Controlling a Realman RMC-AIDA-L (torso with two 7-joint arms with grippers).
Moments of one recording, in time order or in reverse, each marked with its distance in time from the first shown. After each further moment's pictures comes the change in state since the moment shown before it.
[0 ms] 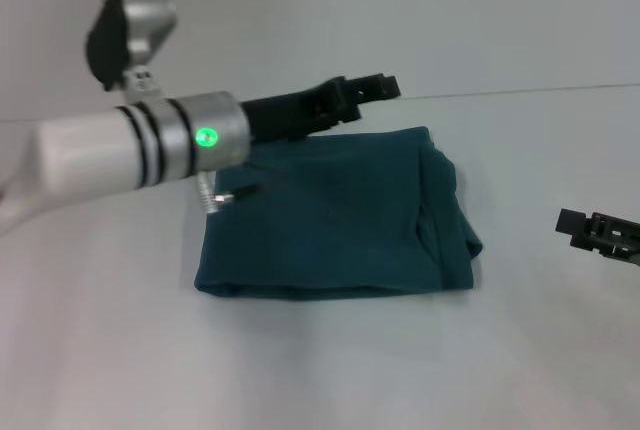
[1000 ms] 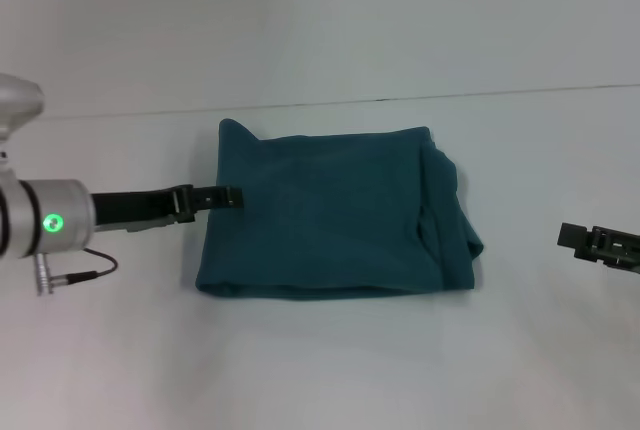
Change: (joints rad) left arm 0.156 0.065 -0.260 0.090 0.535 0.137 -0.057; right arm 0.006 -0.010 0.007 -0.001 -0.051 0.000 -0.008
